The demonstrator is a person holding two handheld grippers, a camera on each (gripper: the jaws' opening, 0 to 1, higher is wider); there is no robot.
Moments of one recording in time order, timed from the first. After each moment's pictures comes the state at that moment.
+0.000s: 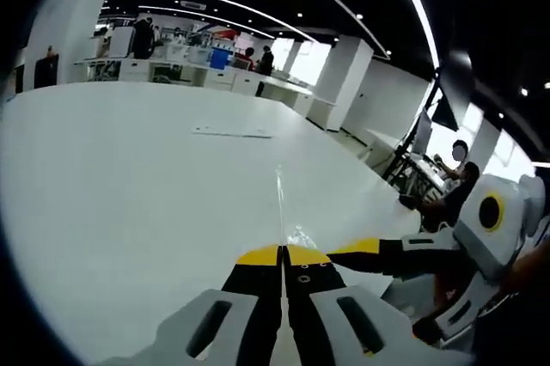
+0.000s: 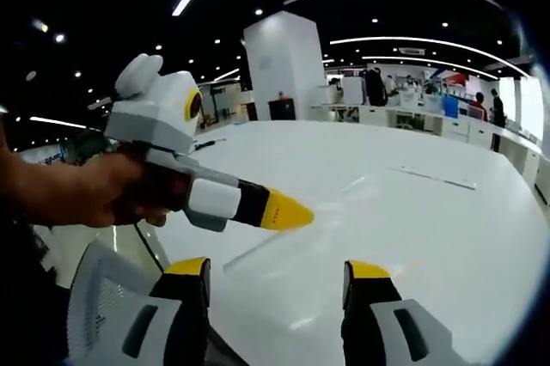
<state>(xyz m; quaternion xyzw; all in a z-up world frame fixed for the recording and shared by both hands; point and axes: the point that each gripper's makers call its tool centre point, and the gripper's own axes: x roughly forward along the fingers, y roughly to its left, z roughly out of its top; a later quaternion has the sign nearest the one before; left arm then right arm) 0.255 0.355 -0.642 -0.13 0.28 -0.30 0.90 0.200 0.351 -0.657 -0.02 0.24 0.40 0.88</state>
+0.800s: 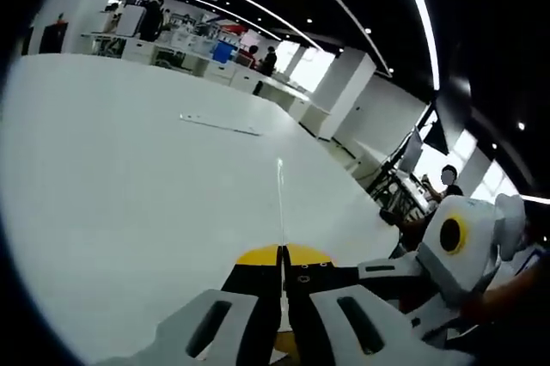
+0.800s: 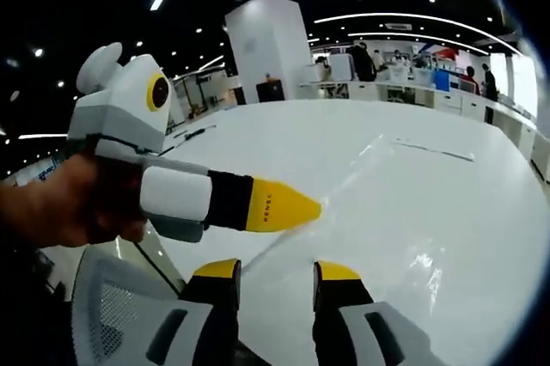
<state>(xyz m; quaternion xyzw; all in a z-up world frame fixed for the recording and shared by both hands) 0.236 0.336 -0.638 -0.19 0.29 -0.30 0.89 0.198 0.349 -0.675 -0.01 0.30 0.37 0.88</state>
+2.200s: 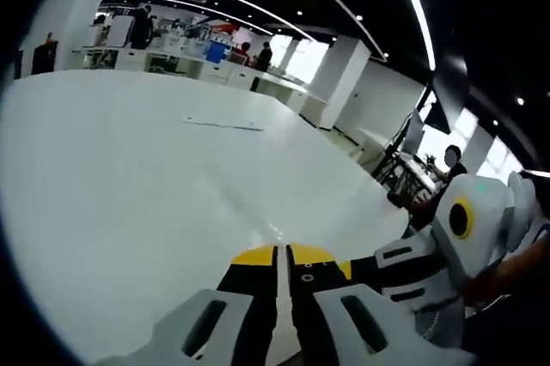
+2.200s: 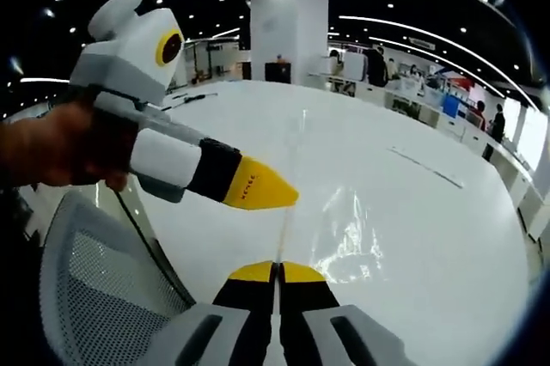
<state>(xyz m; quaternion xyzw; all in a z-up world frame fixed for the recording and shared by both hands) 0.232 0.343 -0.647 -0.11 0.29 -0.31 0.90 0.195 0.325 -0.688 -0.14 0.30 0.36 0.87</state>
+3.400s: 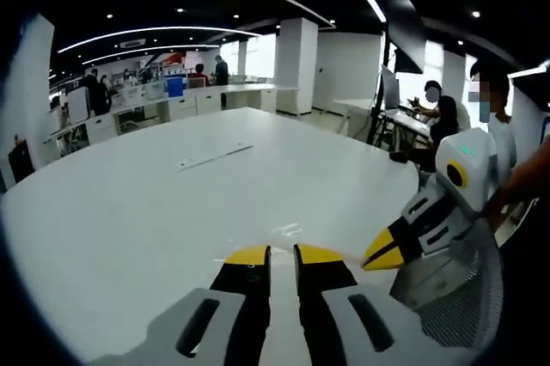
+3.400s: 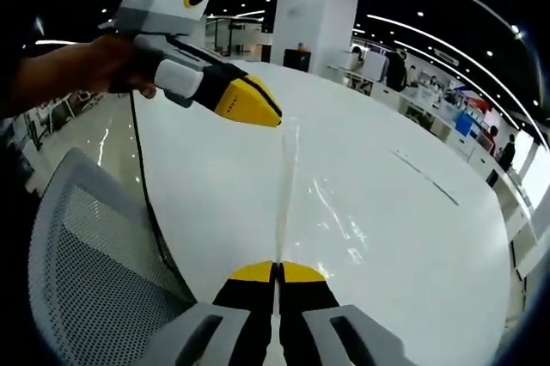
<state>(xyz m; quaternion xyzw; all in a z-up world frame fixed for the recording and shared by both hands) 0.261 0.379 -0.621 0.02 0.23 -0.36 0.90 0.194 0.301 -0.692 -0.21 0.31 0.39 0.84</state>
